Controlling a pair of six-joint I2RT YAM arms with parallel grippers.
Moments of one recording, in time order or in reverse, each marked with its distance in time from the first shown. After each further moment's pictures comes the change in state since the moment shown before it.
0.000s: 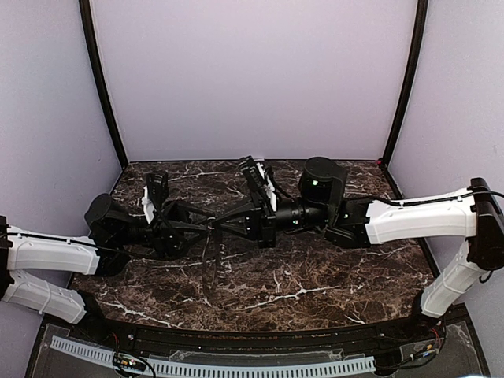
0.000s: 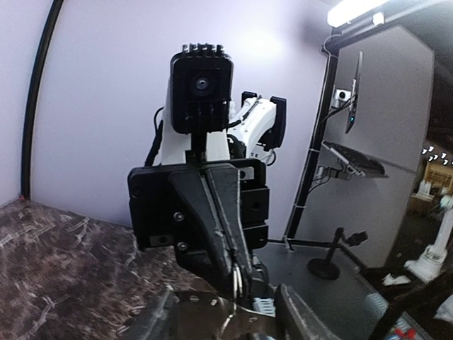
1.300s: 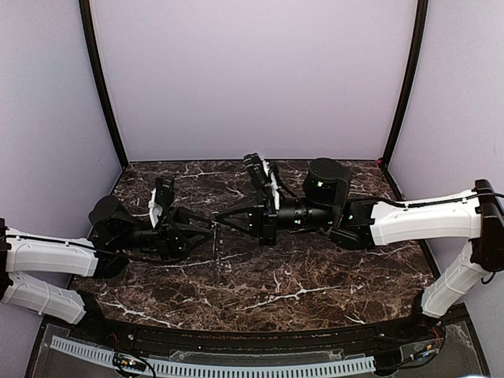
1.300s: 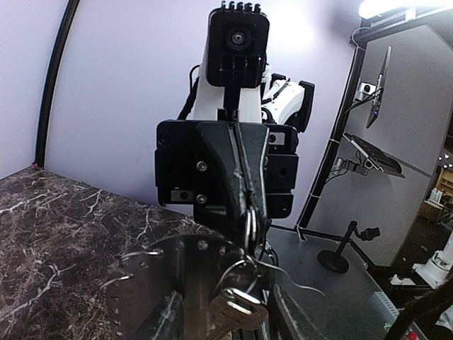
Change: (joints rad) left arm 0.000 -0.026 -0.021 -0.137 -0.052 0.037; right arm 0.002 -0.033 -0.028 -0.010 0.104 -0.014
